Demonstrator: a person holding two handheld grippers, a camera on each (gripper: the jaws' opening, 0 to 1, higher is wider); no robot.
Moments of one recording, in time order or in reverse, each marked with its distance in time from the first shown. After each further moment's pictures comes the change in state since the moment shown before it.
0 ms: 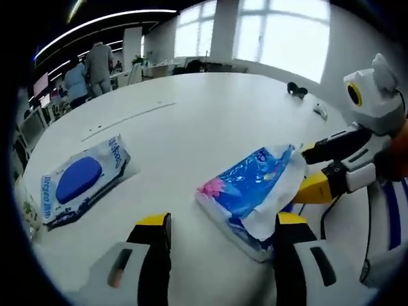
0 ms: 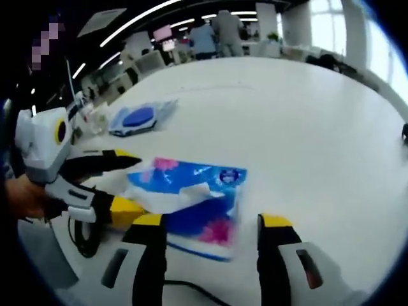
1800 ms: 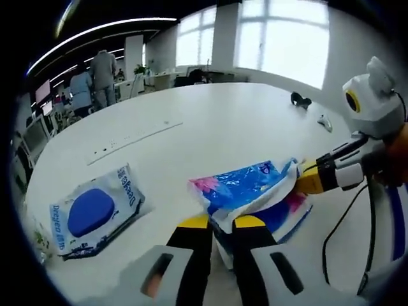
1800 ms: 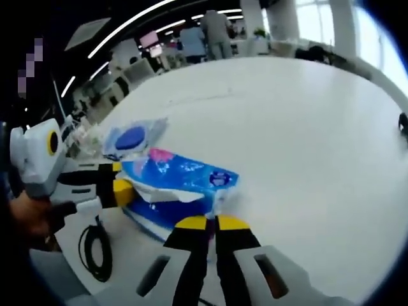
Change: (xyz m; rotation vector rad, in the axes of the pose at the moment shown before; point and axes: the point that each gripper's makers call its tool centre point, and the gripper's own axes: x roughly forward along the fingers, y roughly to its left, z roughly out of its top) left arm 0.002 0.019 0.053 0.032 -0.050 0.024; right arm 0.000 -0.007 0.046 0.097 -0.016 -0.008
